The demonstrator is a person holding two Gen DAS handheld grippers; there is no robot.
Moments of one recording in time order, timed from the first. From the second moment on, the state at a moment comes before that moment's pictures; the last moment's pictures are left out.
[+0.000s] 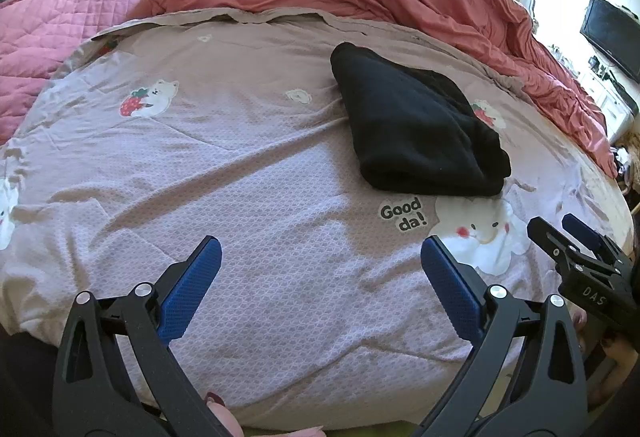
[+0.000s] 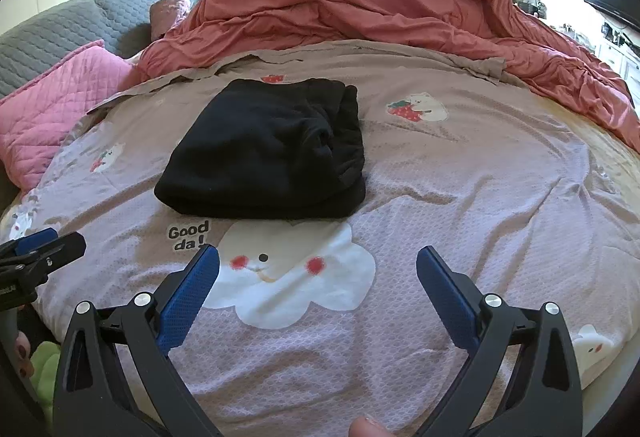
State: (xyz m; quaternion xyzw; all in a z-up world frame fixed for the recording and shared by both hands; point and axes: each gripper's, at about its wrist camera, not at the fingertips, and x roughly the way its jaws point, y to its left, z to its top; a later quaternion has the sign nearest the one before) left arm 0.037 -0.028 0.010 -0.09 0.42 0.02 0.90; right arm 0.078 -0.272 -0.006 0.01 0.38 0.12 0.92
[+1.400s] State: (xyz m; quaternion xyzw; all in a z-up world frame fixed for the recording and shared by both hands) left arm 0.035 -0.028 0.013 -0.10 0.41 0.01 0.91; right arm 0.073 -0.267 -0.005 0.00 0.38 0.12 0.92
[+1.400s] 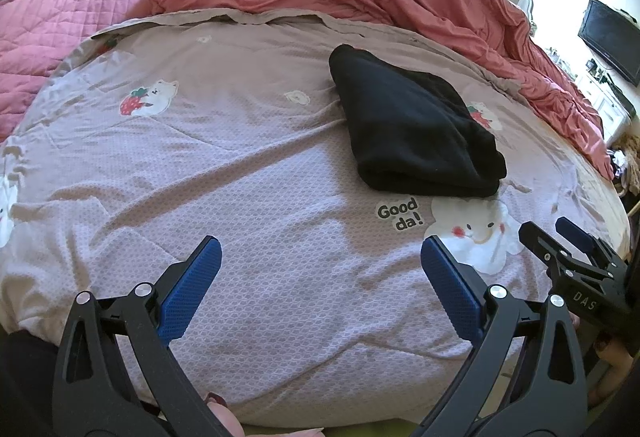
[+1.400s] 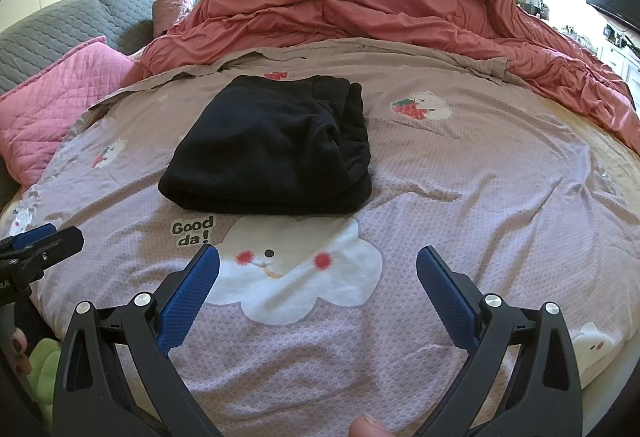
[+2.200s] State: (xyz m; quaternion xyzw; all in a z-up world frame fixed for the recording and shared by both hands) left arm 0.035 -0.027 0.008 -0.10 0.42 0.01 0.90; right arm 0.076 -0.265 -0.007 0.00 0.38 0.12 0.92
